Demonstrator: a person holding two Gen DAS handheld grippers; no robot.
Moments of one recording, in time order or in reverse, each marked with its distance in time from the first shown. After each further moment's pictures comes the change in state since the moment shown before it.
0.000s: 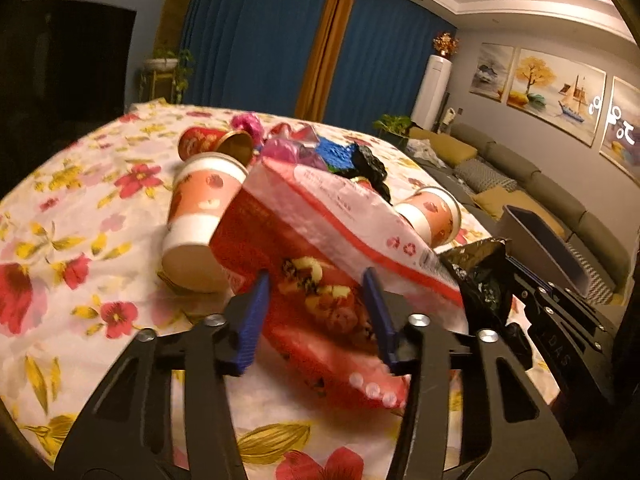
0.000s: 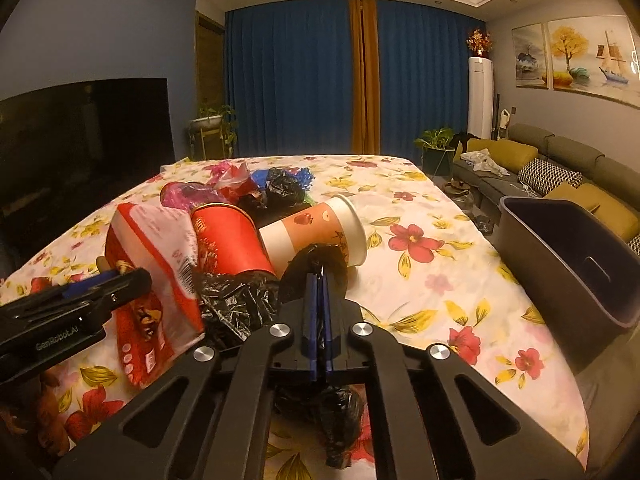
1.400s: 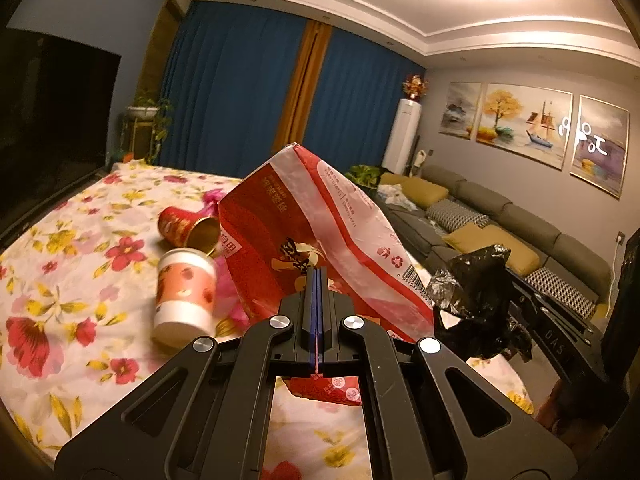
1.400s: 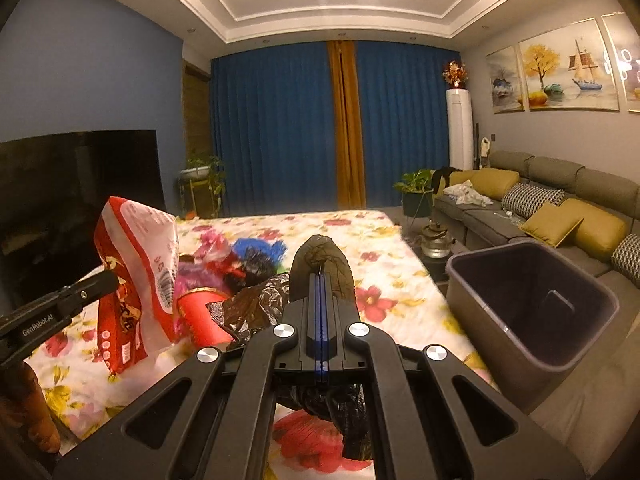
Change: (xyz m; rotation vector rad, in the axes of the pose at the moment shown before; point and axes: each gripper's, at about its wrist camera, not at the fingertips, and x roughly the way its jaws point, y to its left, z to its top) left arm -0.057 -0.035 0.034 0.050 -0.196 -0.085; right arm -0.066 -0.033 0.041 0.055 -0.175 -0.041
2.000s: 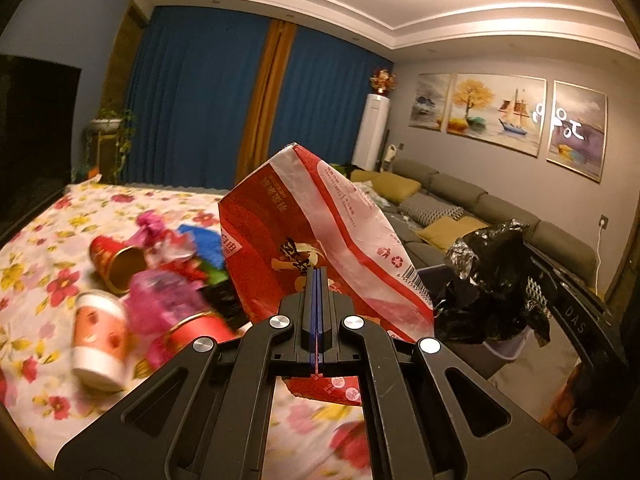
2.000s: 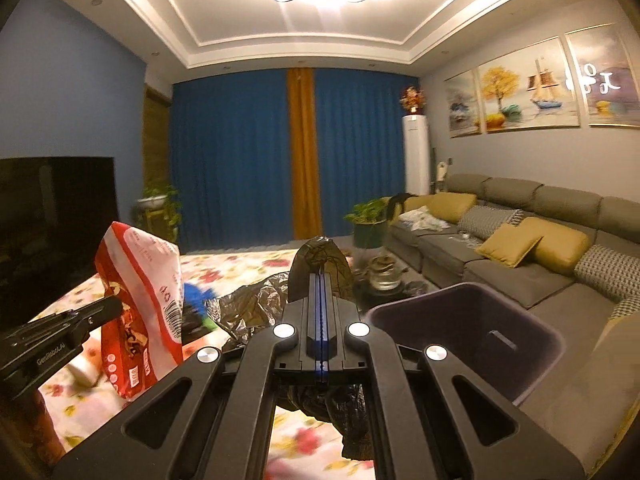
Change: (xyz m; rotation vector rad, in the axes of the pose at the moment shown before) left arm 0.057 -0.070 0.025 0.072 0.005 -0.100; right arm -0.014 -0.059 0.034 0.022 -0.105 -0.170
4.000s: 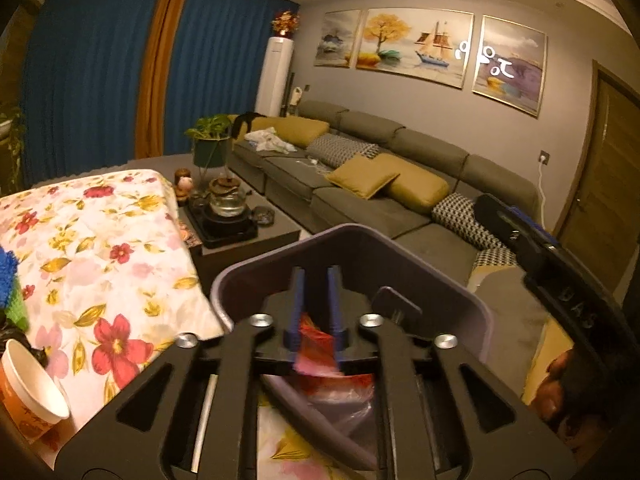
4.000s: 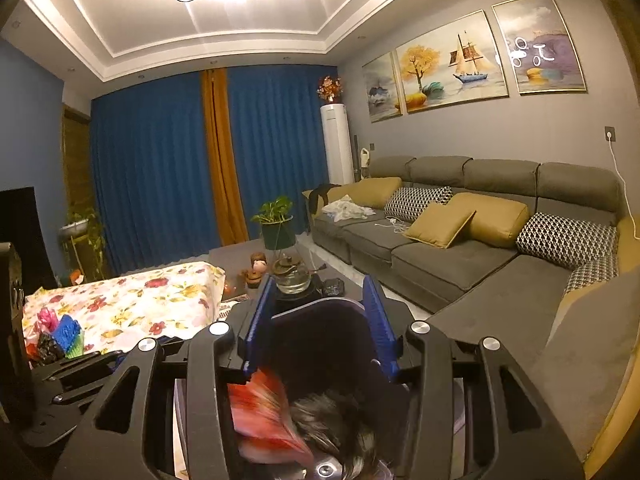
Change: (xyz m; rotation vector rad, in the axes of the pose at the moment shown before) left arm 0.196 -0.177 -0.020 0.134 0.199 -0.296; right arm 0.064 -0.172 0.005 0.129 0.017 -0.231
